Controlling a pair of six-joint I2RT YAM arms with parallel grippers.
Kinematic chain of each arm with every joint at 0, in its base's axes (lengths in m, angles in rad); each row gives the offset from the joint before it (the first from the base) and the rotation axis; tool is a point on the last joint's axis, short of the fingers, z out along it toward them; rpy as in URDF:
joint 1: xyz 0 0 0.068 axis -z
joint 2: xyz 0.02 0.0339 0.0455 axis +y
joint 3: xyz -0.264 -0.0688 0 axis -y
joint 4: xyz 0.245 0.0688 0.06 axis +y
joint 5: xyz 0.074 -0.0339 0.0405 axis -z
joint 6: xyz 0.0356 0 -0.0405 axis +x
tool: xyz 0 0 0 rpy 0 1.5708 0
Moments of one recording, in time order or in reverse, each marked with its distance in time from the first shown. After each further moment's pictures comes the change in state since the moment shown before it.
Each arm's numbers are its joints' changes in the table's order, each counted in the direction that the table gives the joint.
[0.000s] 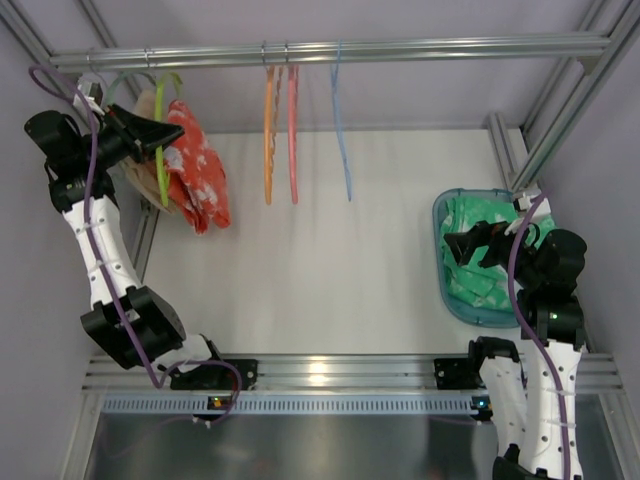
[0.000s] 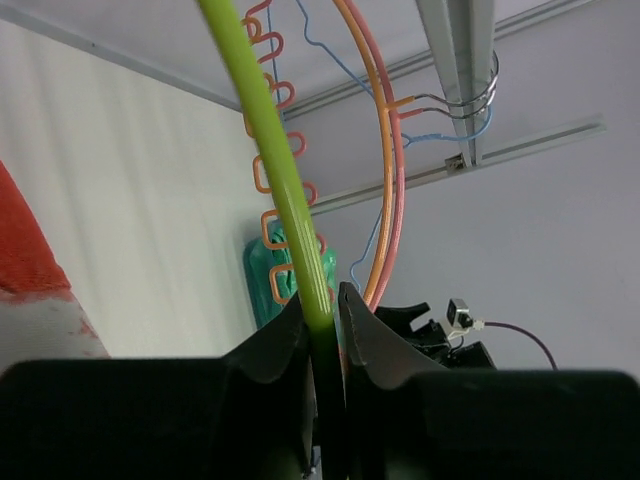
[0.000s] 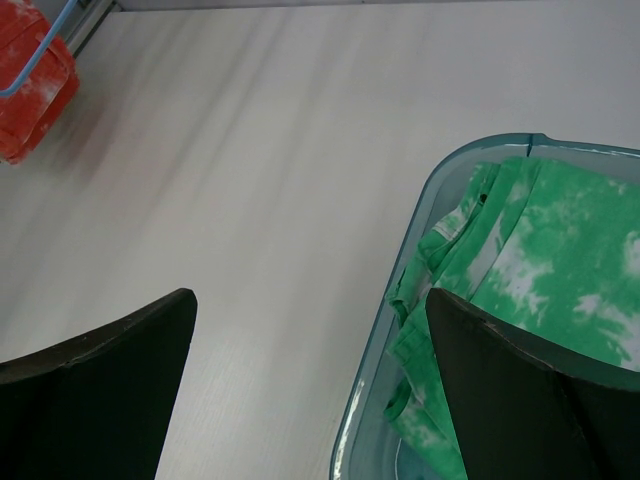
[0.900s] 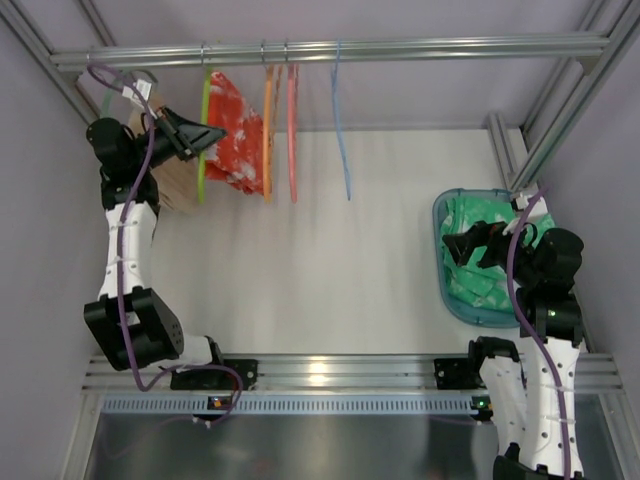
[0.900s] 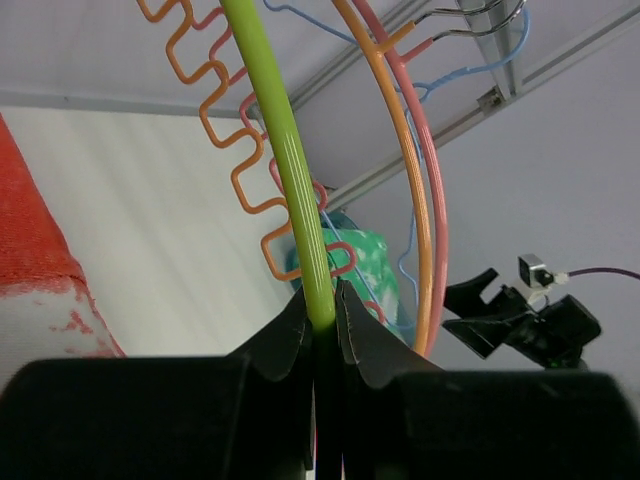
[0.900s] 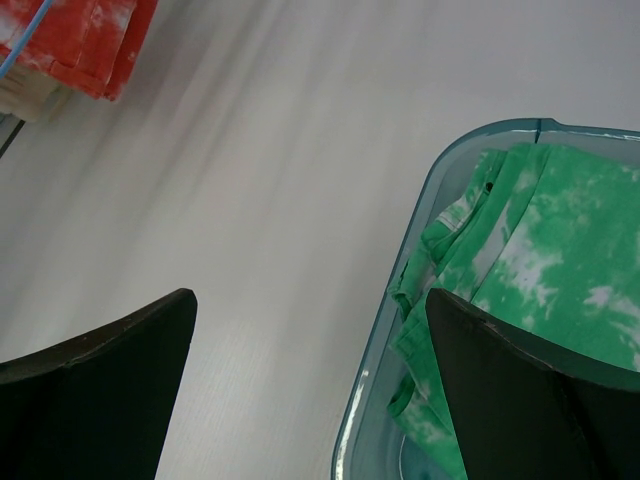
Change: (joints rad) left arm 0.221 -0.006 -0.186 -0.332 -0.081 0.063; right arm 0.000 0.011 -0.020 -0.004 -0.006 0.005
